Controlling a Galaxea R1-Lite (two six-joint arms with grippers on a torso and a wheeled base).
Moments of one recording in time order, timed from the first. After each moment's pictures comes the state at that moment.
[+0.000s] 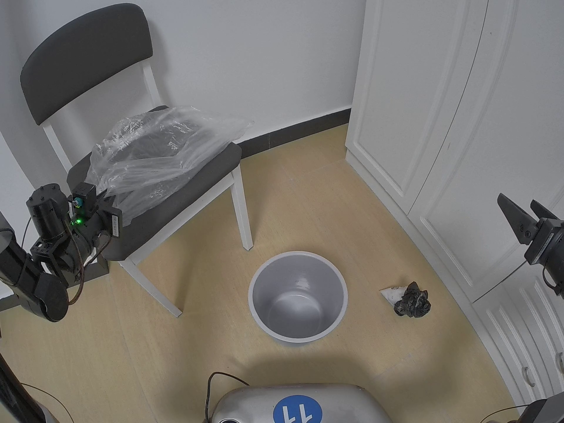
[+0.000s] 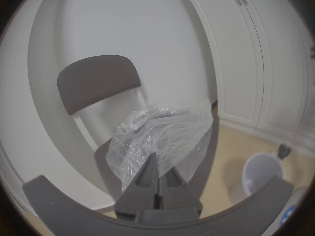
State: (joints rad) left arm -0.02 1.85 -0.56 -1.30 0.04 0.30; right arm 0.45 1.05 -0.37 -0.79 -0.36 0.14
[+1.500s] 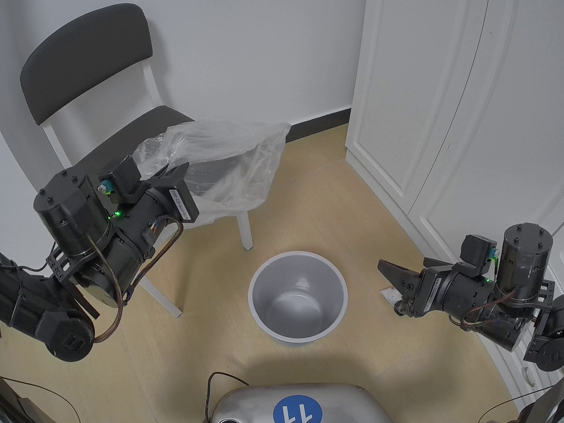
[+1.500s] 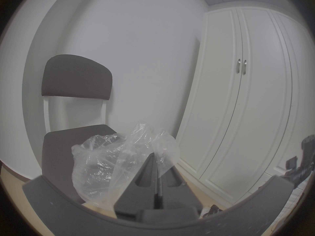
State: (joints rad) left arm -0.54 1.69 -0.59 -1.30 0.28 -0.11; right arm 0.69 1.52 -0.42 -0.86 -0.28 0.40
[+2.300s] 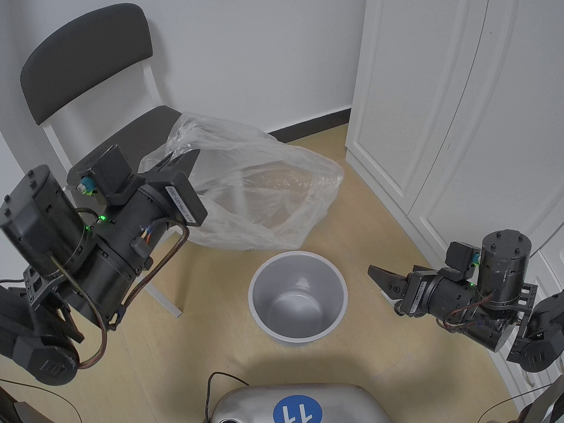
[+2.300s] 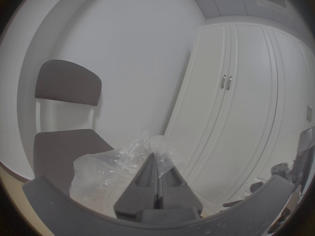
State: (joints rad) left arm -0.69 1.58 -0.57 -1.29 0.32 -0.11; right arm 0.67 1.62 -0.42 -0.93 -0.26 0.44
